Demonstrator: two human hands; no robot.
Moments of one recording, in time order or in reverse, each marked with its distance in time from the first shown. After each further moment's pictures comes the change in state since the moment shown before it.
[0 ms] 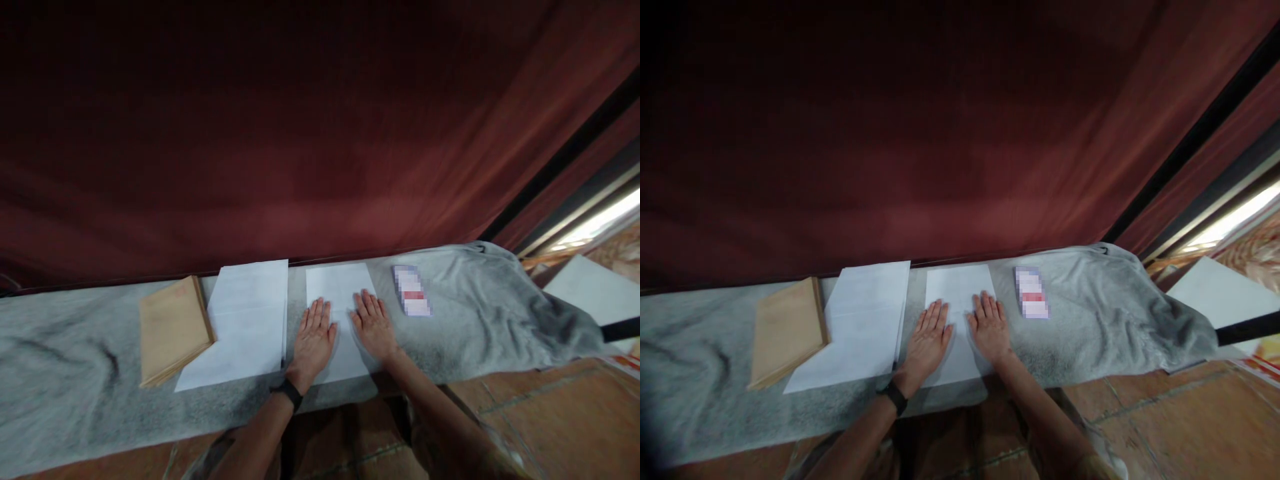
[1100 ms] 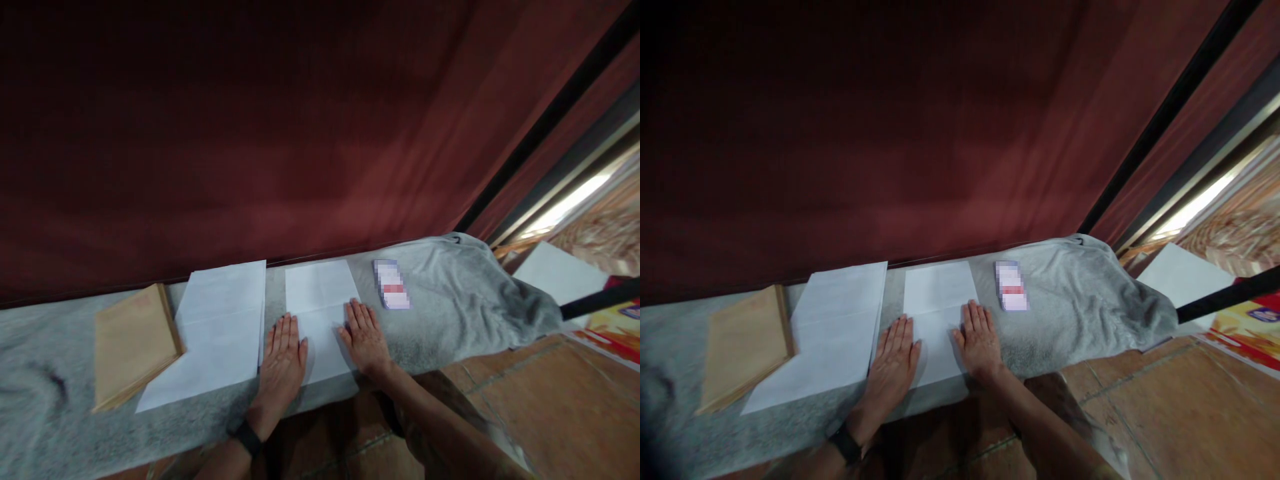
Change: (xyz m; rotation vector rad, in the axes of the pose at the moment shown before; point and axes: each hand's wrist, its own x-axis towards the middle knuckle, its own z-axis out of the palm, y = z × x) left_hand -0.041 -0.008 -0.008 -0.005 0.120 0.009; right_hand -0.041 0.005 -0.012 0.028 0.099 -0.018
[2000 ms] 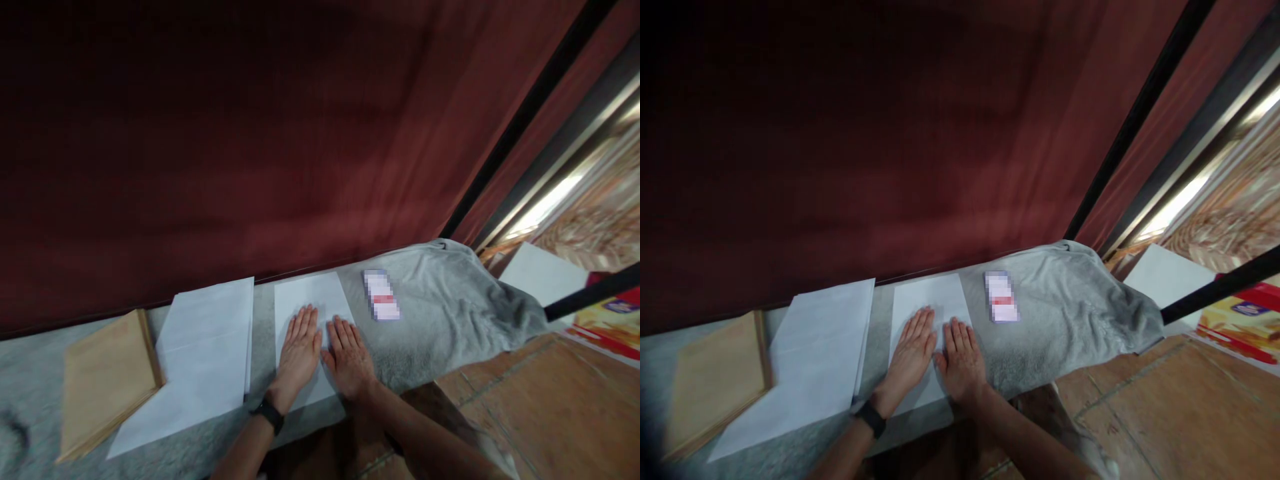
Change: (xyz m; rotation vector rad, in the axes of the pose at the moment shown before) left_hand 0.068 0.029 0.025 -0.089 -0.097 0.129; right_hand -0.001 -0.017 0.007 0.034 -0.017 0.009
